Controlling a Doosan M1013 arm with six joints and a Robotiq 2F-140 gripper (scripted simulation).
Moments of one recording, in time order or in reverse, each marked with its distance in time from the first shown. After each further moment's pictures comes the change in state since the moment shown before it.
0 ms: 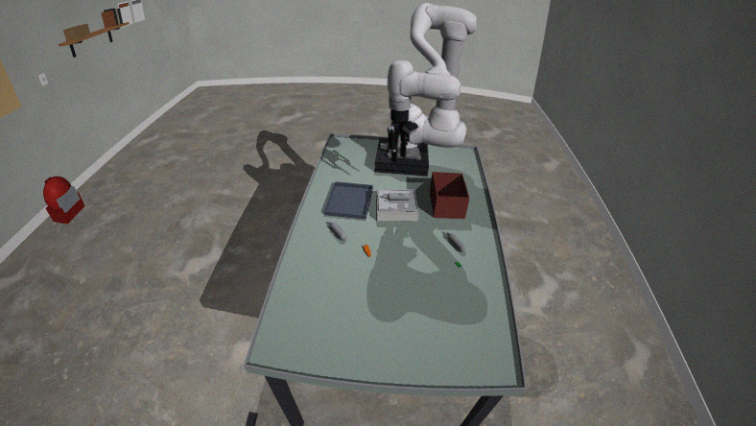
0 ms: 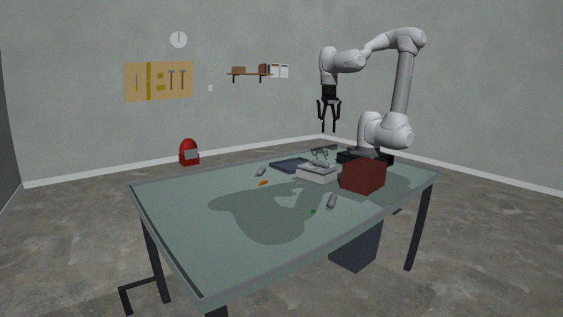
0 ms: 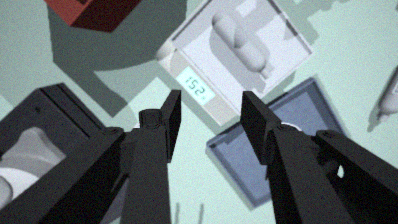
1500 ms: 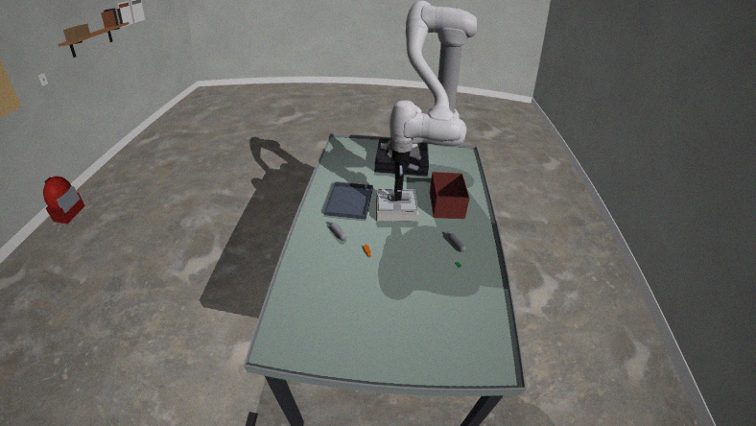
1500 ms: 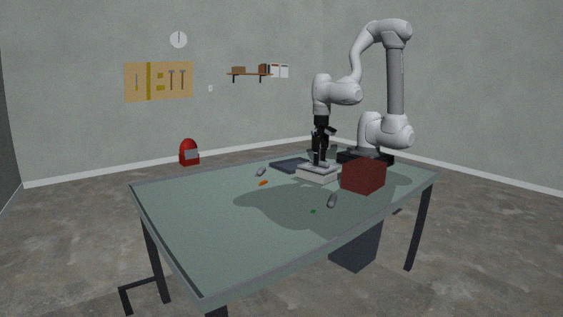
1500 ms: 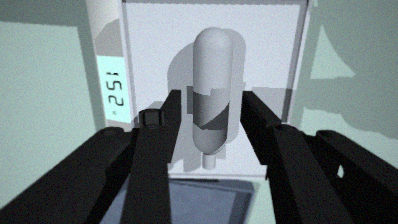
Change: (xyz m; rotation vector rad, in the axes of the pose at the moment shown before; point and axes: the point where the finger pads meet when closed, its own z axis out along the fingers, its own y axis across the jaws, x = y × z) arm 0.044 0.052 0.153 0.001 -0.042 -0.773
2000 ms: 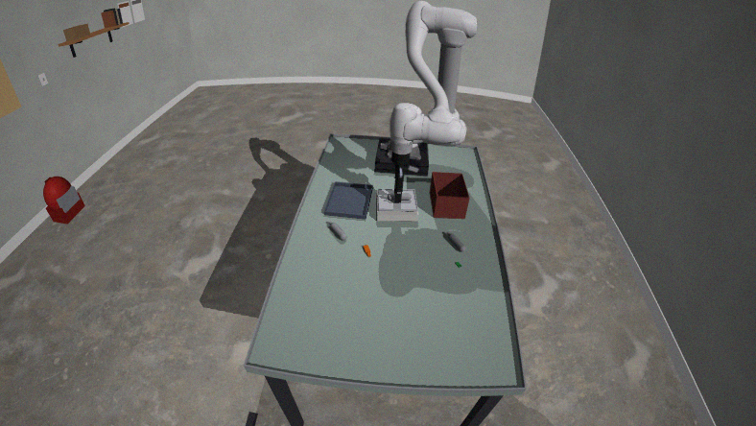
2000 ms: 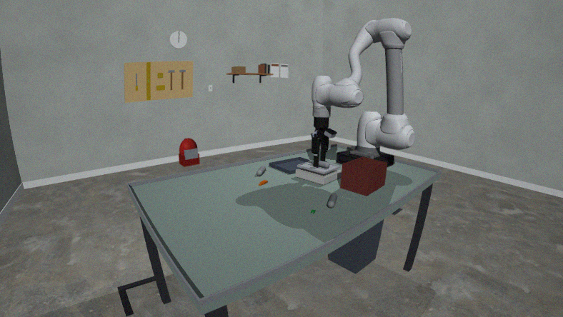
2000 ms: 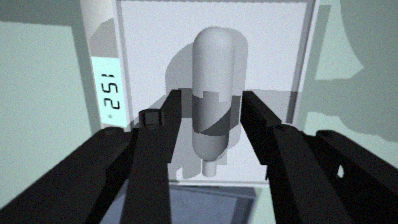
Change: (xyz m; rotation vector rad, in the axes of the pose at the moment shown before) arm 0.000 0.000 0.011 0.000 0.000 0.000
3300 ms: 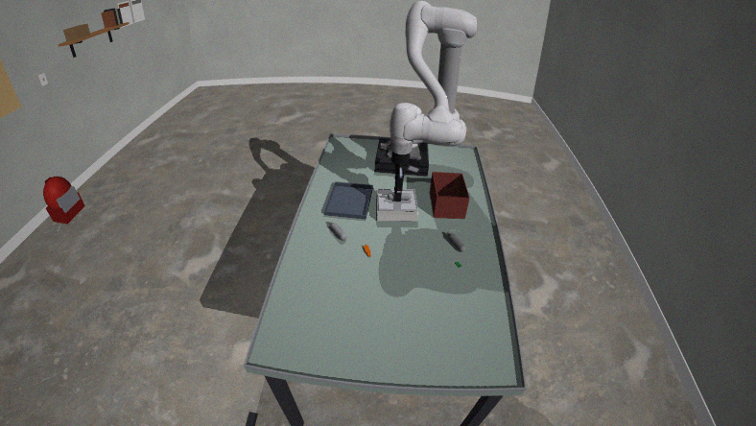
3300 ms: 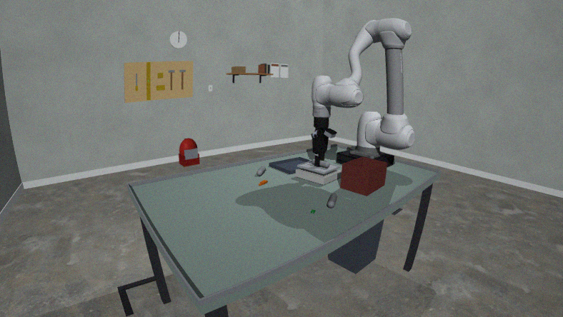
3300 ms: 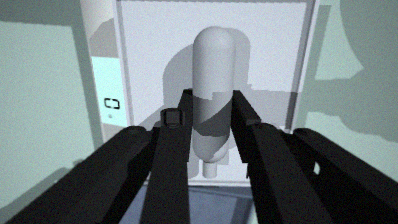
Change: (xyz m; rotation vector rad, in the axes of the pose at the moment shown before) arm 0.000 0.000 0.000 0.000 0.000 0.000
